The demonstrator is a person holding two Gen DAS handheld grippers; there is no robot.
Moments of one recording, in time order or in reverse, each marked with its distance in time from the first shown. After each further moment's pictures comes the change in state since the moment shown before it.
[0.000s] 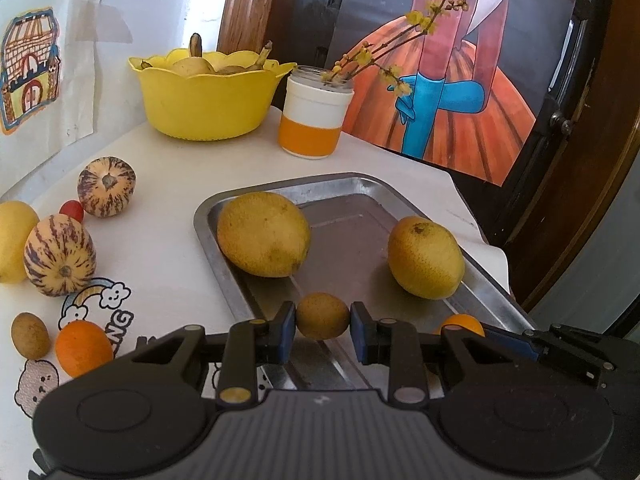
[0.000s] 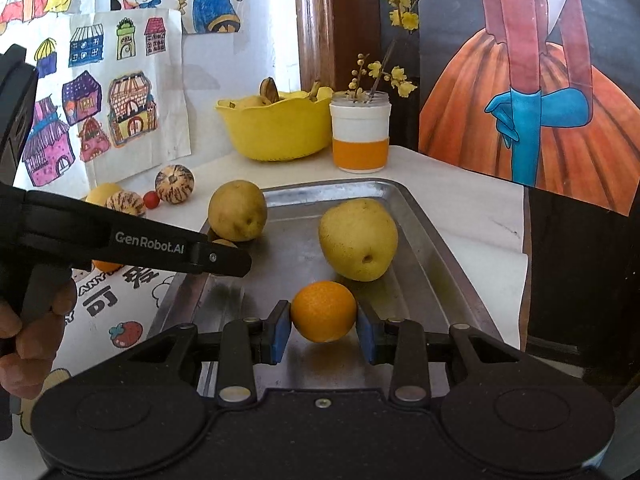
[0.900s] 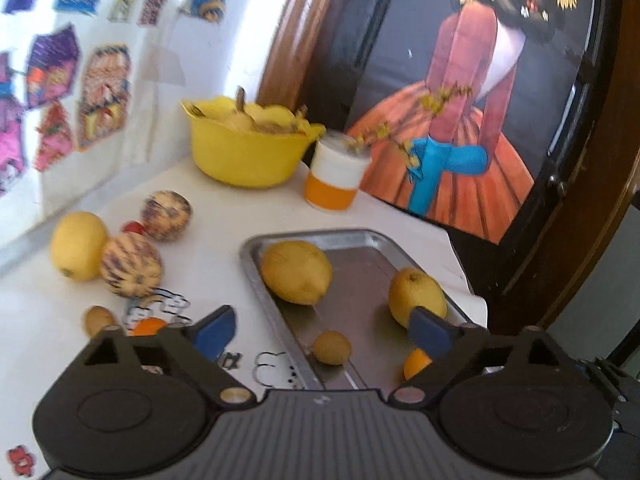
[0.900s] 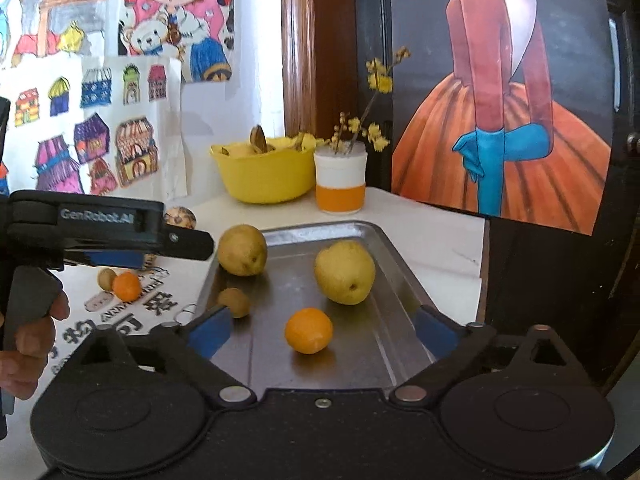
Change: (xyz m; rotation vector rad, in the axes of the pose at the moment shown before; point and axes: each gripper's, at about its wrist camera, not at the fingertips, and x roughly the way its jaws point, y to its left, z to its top) left arm -0.073 0.020 -0.007 -0.097 -0.164 0.015; right arm -0.072 0.018 -0.001 0.027 -0.128 -0.078
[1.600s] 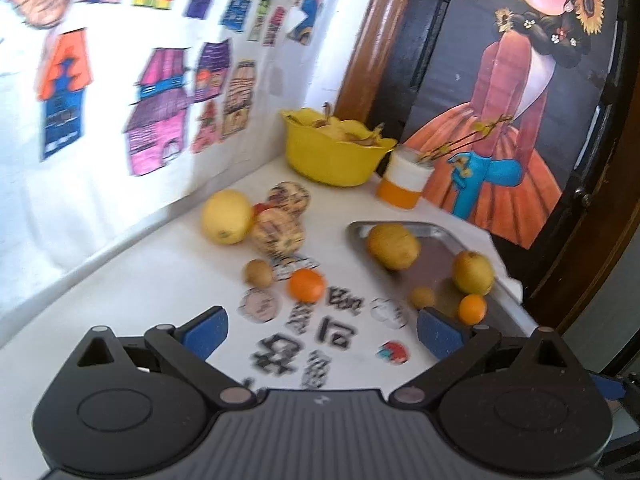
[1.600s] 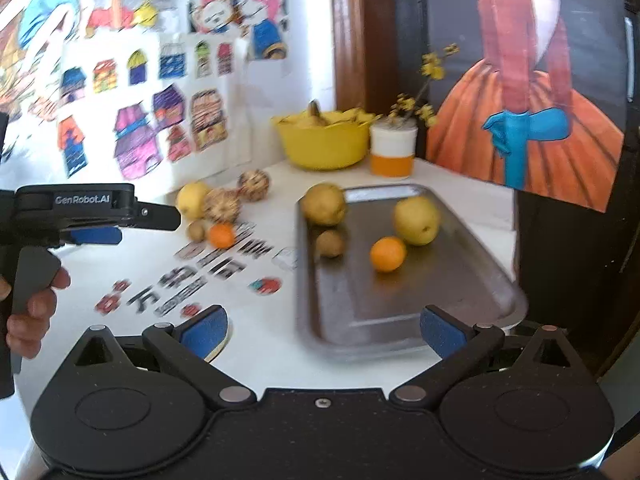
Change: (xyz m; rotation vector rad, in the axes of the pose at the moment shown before) left arm -0.098 0.076 -0.032 -0.045 -0.006 0.106; right arm -0.066 0.076 -0.027 -0.028 0.119 0.074
